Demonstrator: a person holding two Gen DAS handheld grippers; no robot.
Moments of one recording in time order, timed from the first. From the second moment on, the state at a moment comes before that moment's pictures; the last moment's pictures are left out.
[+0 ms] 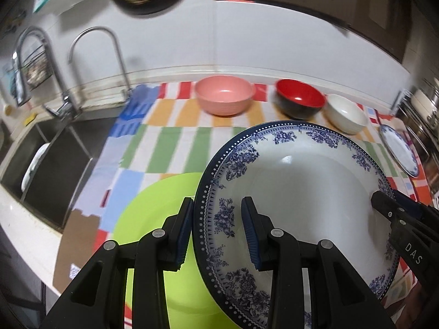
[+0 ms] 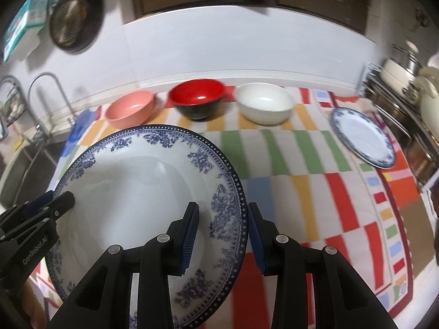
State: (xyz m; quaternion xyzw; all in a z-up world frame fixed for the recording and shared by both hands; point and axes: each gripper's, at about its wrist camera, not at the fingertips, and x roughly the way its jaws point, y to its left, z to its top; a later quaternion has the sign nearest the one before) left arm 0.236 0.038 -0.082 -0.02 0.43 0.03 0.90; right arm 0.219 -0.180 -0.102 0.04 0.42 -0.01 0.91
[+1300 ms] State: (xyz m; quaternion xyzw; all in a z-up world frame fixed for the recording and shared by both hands) left arm 0.214 0.149 -0.143 -0.06 0.50 0.12 0.86; right arm 0.248 -0.041 -0.156 -0.02 0.49 0.09 0.87
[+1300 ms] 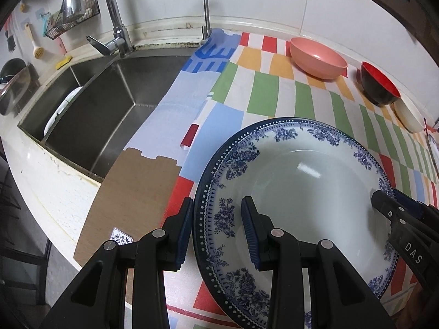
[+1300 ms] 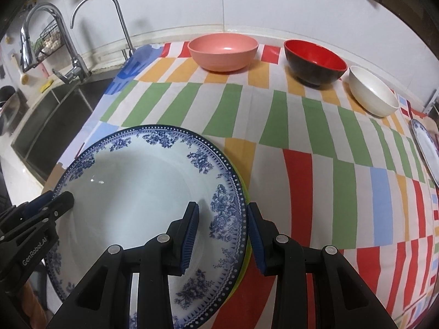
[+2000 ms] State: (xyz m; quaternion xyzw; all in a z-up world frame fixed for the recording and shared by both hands) left arm 0.216 0.143 -0.137 -0.05 0.49 0.12 0.86; right arm 0.251 -0.047 -0.162 0.00 0.50 0.09 0.86
